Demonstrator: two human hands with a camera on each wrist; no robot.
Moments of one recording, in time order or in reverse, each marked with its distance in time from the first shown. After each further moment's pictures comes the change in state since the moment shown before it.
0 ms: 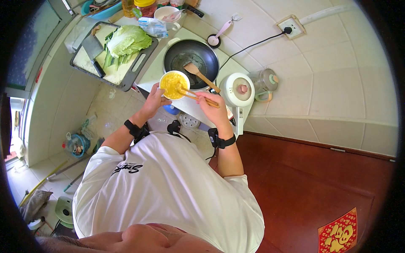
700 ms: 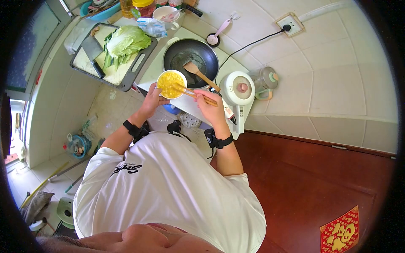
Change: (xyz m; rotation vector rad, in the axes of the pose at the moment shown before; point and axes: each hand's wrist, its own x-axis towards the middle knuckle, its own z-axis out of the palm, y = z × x) left_hand 0.003 -0.003 -0.009 0.026 0.024 0.027; right_hand -0.001 0.001 0.015 0.064 0.051 0.003
